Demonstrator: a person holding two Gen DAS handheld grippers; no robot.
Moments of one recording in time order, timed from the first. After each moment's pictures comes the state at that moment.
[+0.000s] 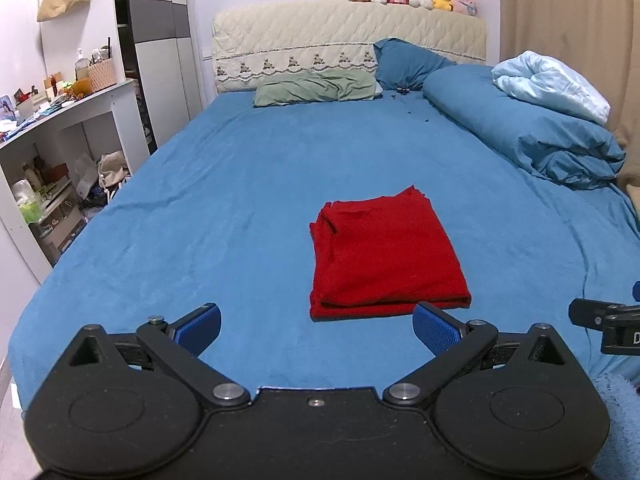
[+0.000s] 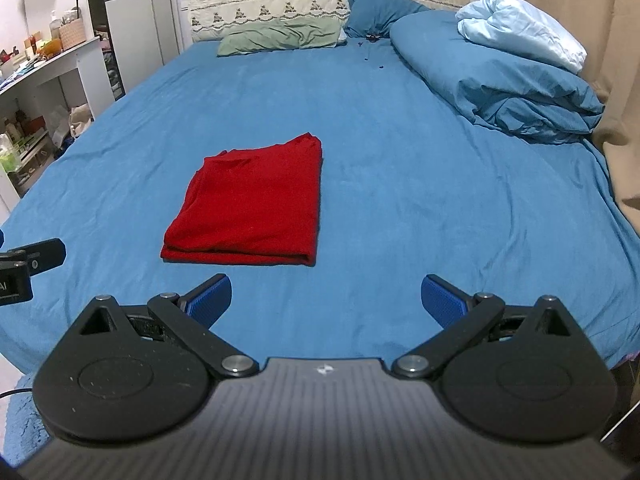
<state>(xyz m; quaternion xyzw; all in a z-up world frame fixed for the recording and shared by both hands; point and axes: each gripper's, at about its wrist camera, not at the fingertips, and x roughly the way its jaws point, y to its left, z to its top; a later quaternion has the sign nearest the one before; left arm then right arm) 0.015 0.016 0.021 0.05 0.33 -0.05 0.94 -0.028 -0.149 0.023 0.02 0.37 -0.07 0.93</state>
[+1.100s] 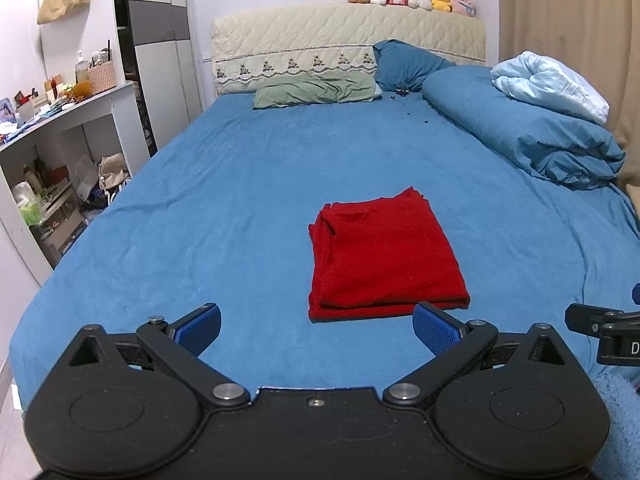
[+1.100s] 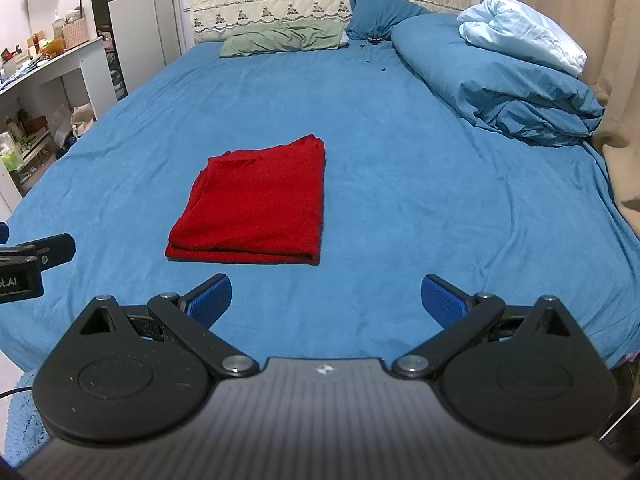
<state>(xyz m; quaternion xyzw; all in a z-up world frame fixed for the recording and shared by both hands) 0.012 0.015 0.023 0.05 0.33 -0.04 0.94 -0.035 -0.145 0.026 0.02 0.36 -0.07 0.93</state>
